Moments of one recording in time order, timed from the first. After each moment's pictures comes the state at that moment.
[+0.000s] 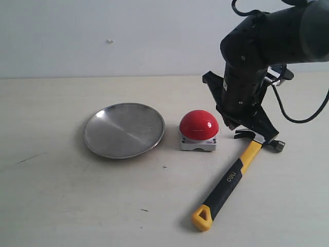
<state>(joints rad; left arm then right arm) 0.00 0.03 0.00 0.52 0.05 -0.82 0.37 1.88 -1.29 -0.38 0.85 1.74</state>
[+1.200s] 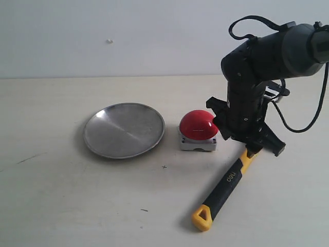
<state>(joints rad) 0.00 0.03 0.00 0.52 0.05 -0.82 0.32 1.99 -1.29 -0.31 0.87 1.56</state>
